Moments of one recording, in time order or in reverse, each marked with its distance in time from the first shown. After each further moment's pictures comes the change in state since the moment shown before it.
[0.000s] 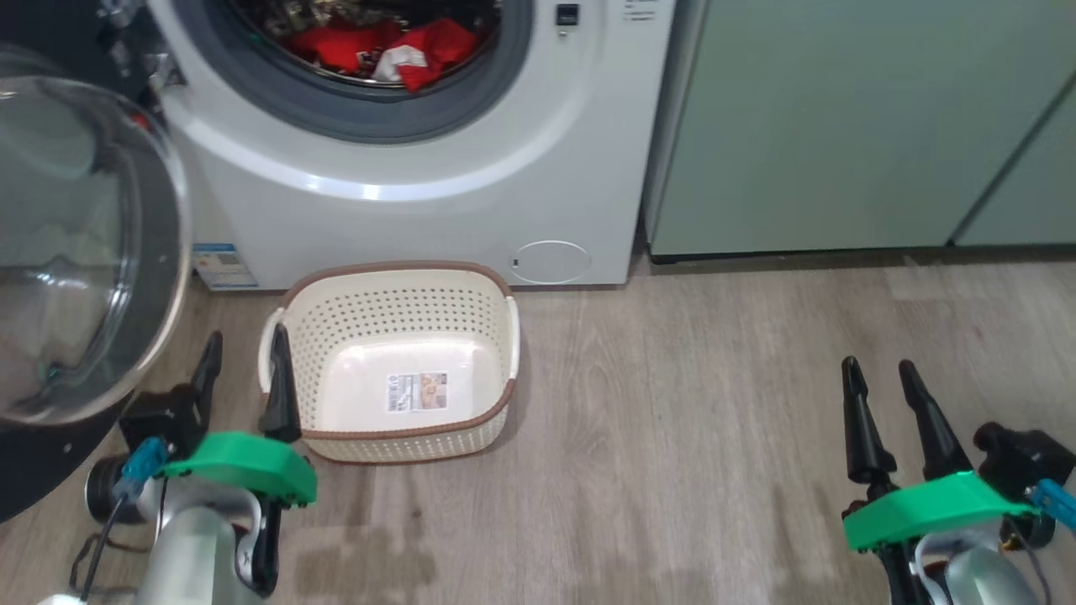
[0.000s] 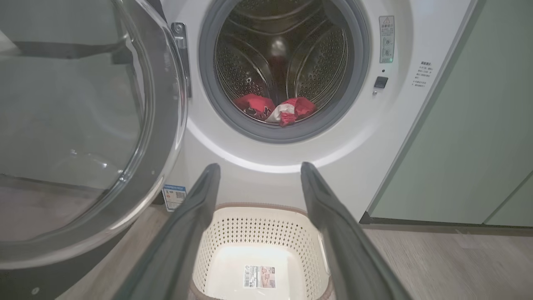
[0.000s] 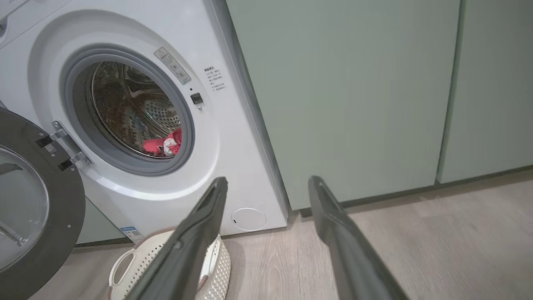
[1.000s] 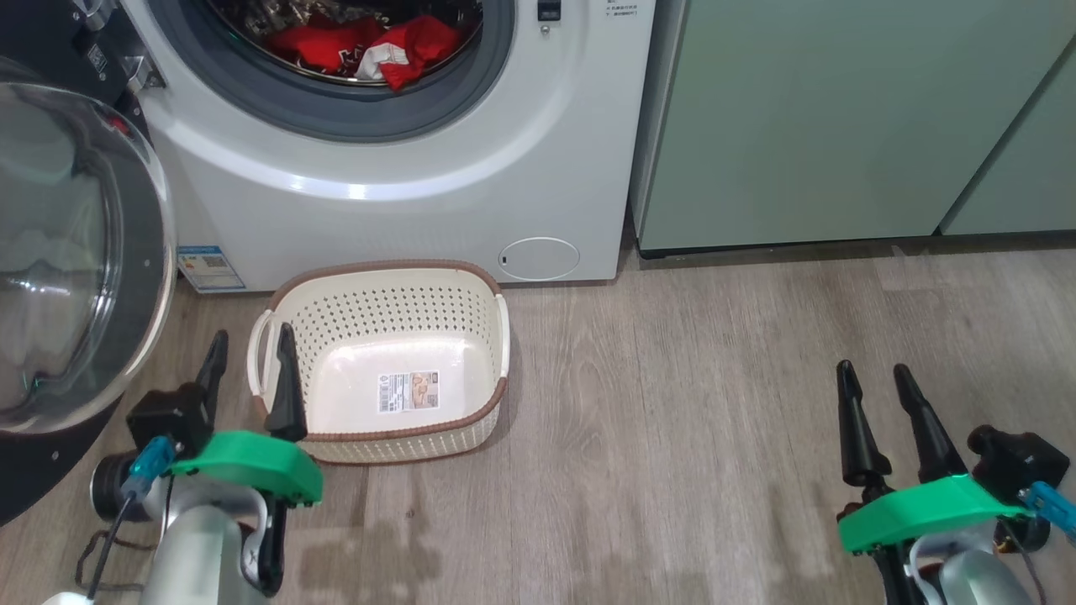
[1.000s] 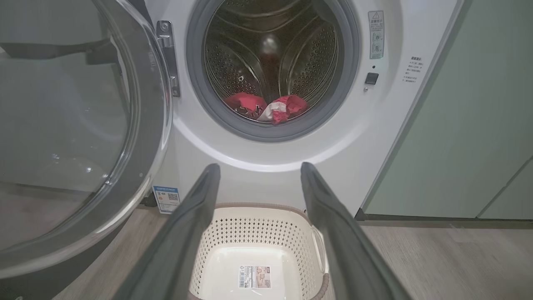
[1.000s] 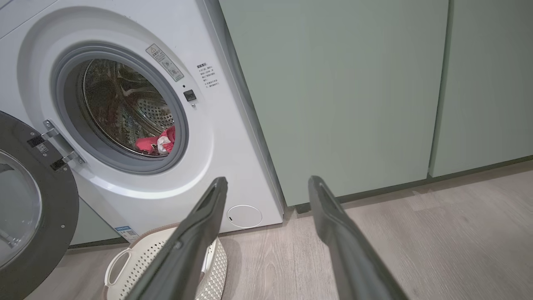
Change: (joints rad) left arm 0.007 0.000 -0.019 -0.012 -0.002 0.013 0.000; right arm 0.008 0.016 -0.003 0.003 -0.011 0.000 0.000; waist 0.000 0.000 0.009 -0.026
